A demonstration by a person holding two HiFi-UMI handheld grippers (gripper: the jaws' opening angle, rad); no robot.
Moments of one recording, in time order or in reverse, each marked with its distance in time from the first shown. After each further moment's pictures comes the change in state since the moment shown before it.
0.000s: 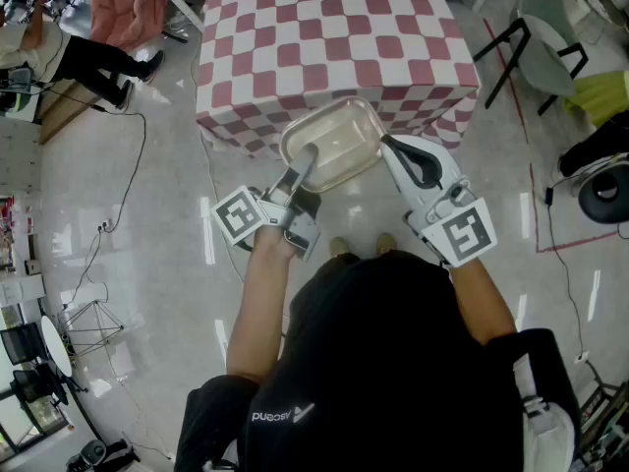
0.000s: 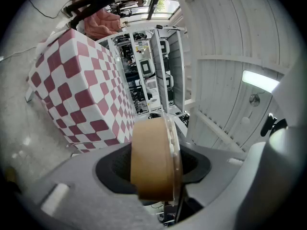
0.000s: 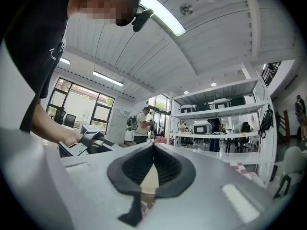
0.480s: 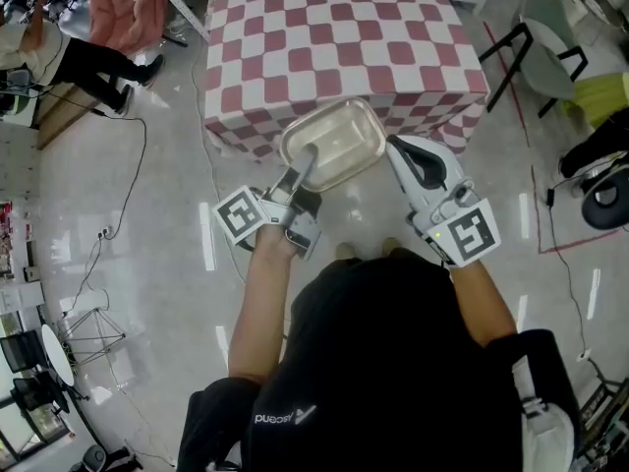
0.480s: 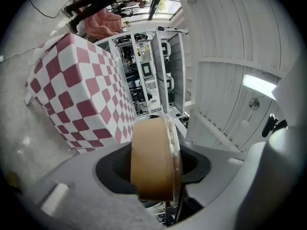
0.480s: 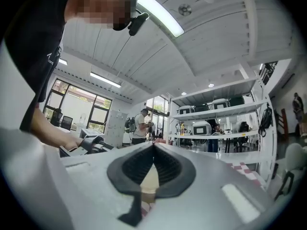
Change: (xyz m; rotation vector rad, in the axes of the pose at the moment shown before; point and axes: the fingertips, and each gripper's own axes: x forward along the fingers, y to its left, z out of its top) left arm -0.017 0.015 0.041 -0.005 -0.003 -0.009; right arm 0.032 0.016 -0.004 -0.022 -0.019 -0.007
